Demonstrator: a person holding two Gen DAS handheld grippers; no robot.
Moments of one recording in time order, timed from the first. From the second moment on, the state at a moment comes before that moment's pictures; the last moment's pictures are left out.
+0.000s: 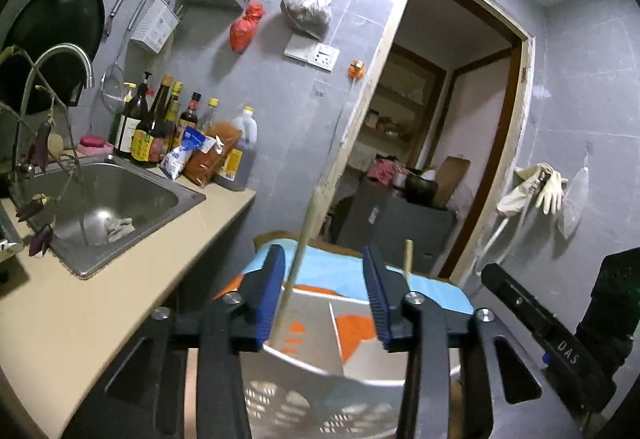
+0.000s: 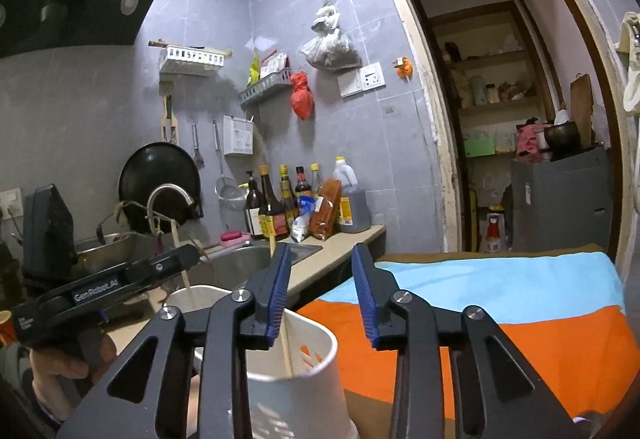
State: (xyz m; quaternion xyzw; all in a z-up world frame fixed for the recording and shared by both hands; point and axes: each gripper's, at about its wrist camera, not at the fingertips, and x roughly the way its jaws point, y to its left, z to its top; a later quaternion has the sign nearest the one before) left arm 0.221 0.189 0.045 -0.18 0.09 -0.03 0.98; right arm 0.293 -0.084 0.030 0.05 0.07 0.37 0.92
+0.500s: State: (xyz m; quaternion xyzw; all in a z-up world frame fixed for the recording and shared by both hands) left arm 0.170 0.099 0.072 -0.09 0.12 -0.04 0.99; right arm 0.226 -0.195 0.061 0.05 0.03 0.32 0.95
